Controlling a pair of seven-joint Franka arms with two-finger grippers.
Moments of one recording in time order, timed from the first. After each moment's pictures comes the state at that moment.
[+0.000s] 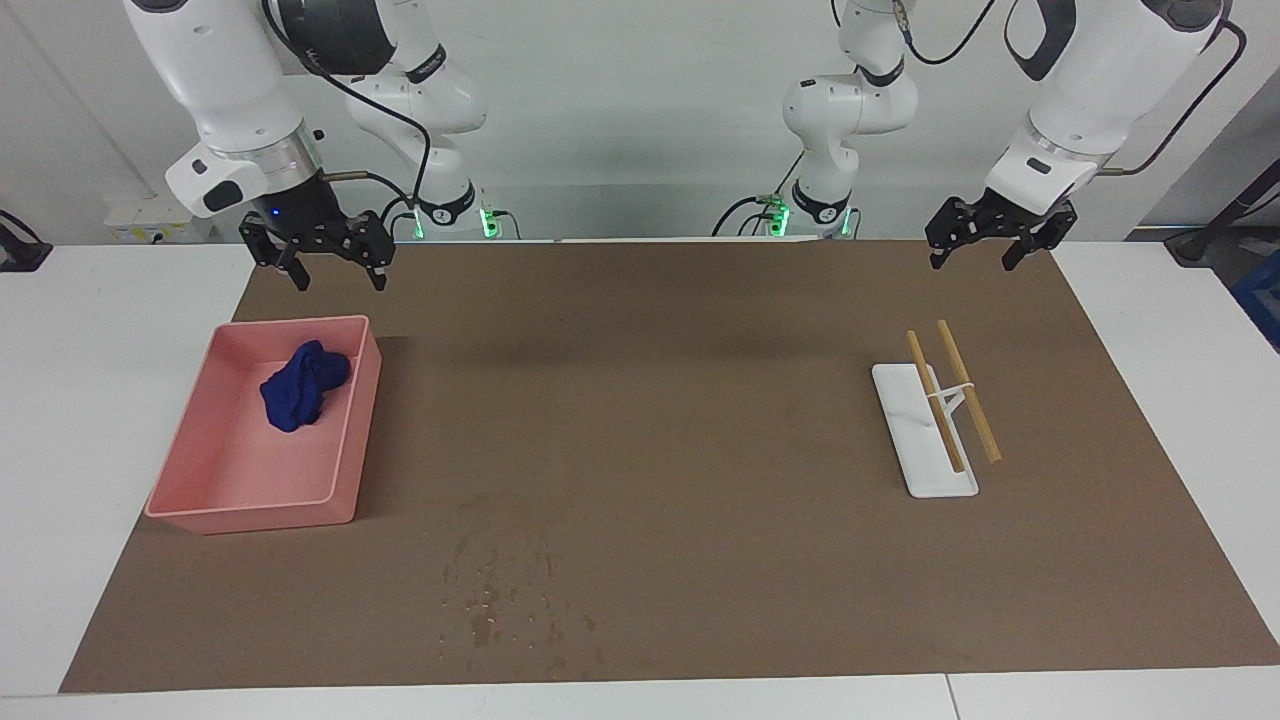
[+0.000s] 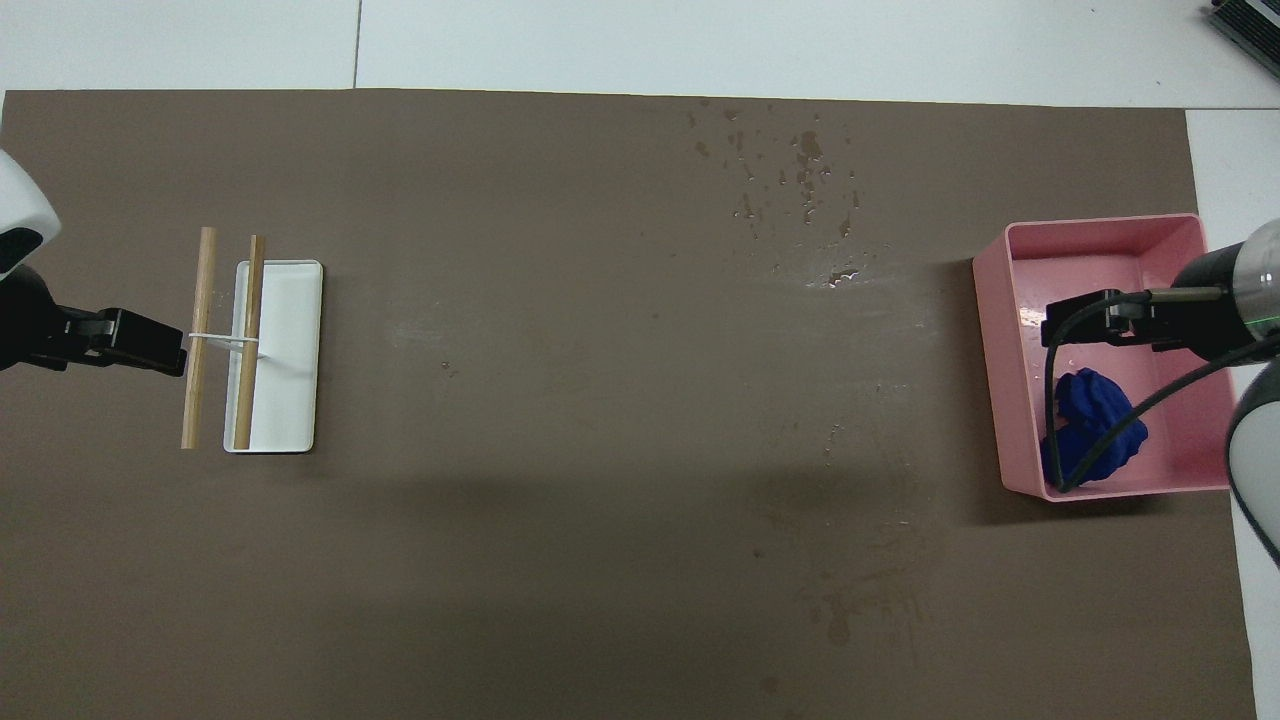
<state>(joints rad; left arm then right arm) -0.01 -0.04 -0.08 -1.63 0.00 1.52 0.03 0.00 -0.06 0.04 -1.70 0.02 1.67 0.09</state>
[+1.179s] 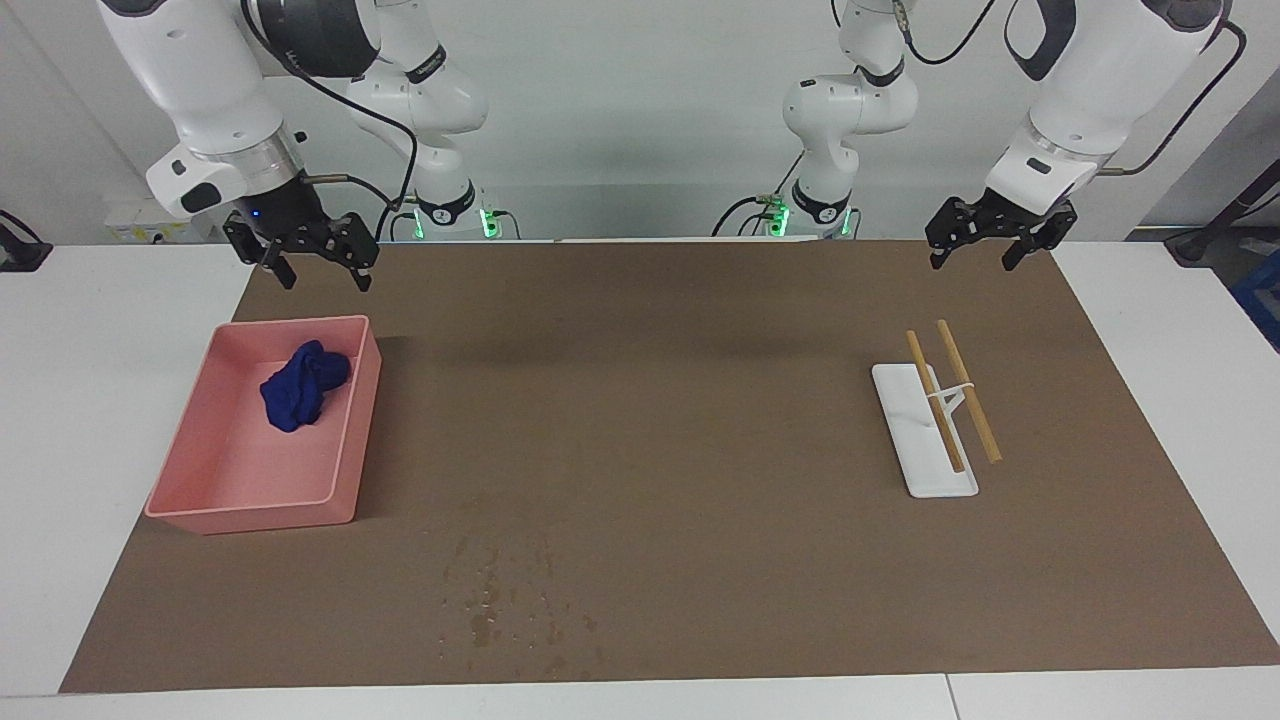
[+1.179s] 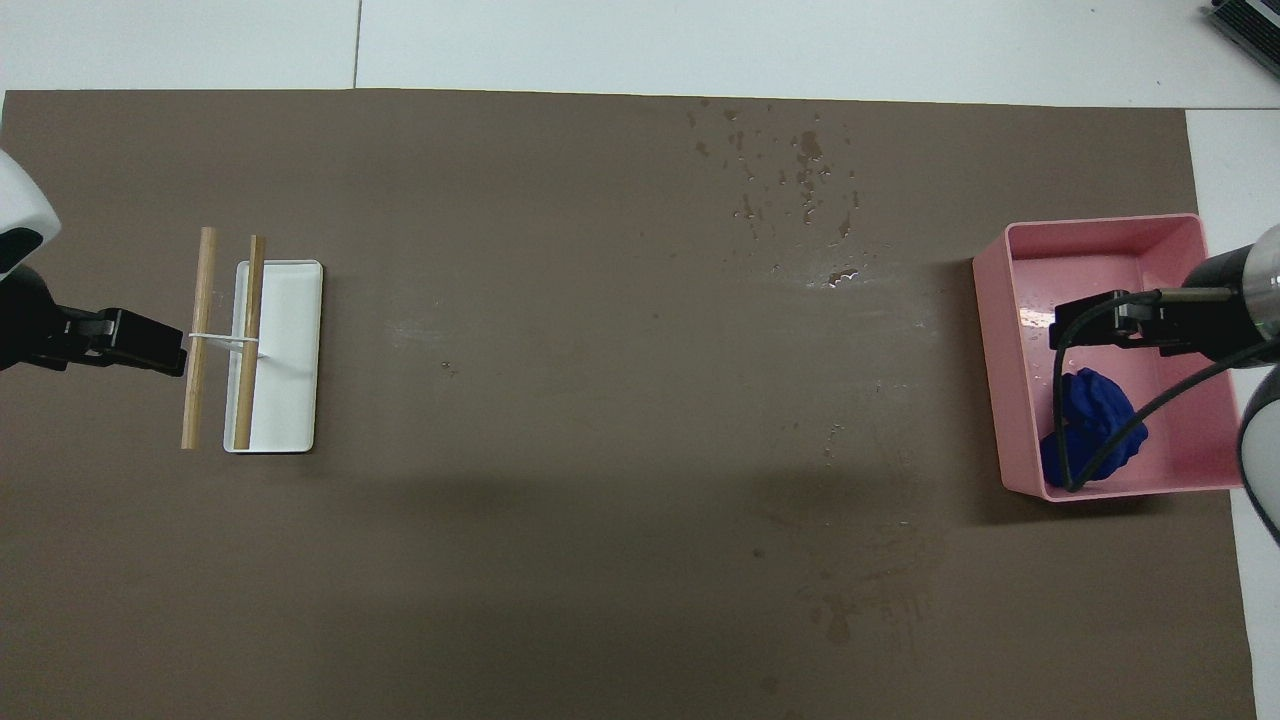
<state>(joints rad) -0.01 -0.04 -0.07 -1.63 0.00 1.52 0.03 -0.02 -0.06 0.01 -1.70 0.02 1.65 0.10</state>
